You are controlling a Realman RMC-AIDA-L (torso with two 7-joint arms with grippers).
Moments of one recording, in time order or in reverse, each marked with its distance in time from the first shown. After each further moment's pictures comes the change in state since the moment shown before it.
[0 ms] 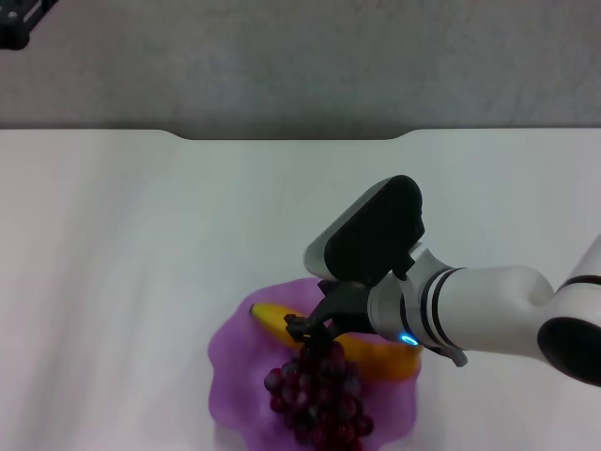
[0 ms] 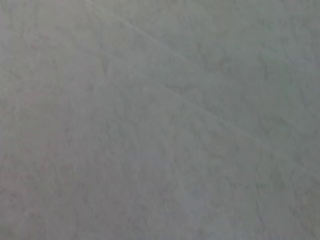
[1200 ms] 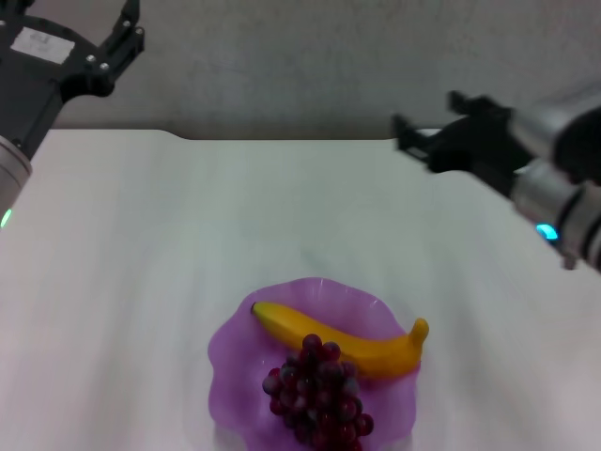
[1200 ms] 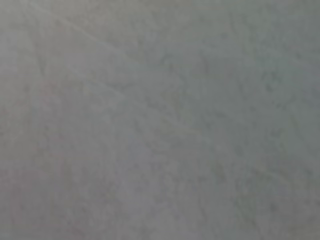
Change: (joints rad) left arm -0.015 -0.047 0.116 0.068 -0.001 0.060 0.128; right arm -0.380 -0.005 0.326 -0.244 -0.048 -0.449 -0.208
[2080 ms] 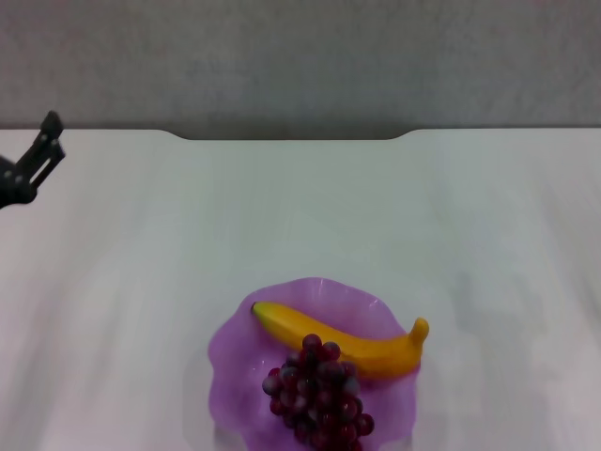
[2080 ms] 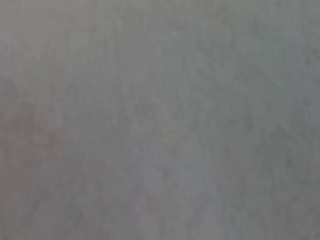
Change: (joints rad) left arm -0.076 0.115 0.045 0.591 0.002 0.501 -0.426; right arm -0.257 0.003 0.191 0.197 0.007 -0.458 0.056
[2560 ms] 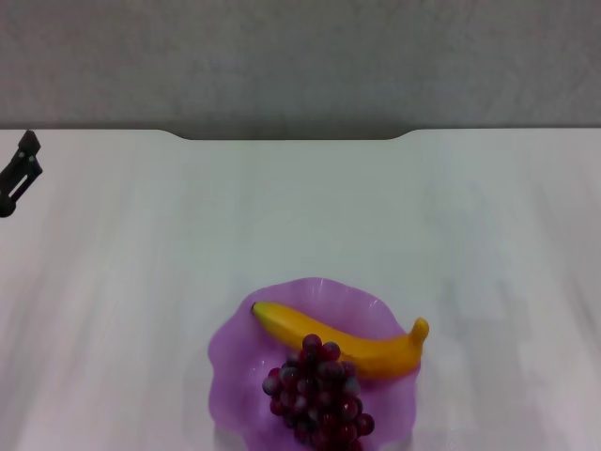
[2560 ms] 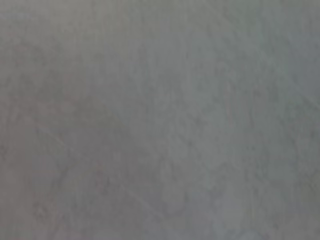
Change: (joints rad) left arm -0.069 0.007 -0.028 0.186 -0.002 0.069 -0.058; right arm -0.013 0.002 -0.062 0.048 -0.009 -0.150 -0.002
